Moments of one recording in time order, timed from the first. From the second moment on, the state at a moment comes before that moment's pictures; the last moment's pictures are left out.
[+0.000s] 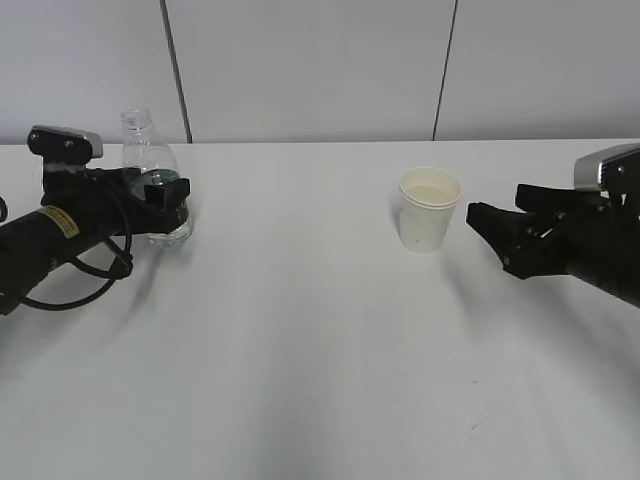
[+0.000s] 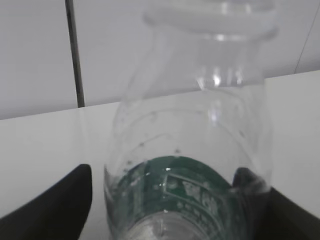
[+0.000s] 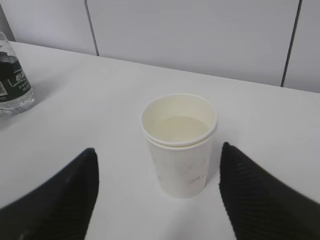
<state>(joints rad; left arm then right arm) -0.09 2.16 -0.92 0.44 -1.02 -0.22 -0.06 1.79 -0.52 -0.58 -1.03 0.23</state>
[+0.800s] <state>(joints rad) -0.09 2.09 -0.88 0.44 -1.11 -0.22 -0.06 1.78 -0.52 -0.53 -1.03 0.23</state>
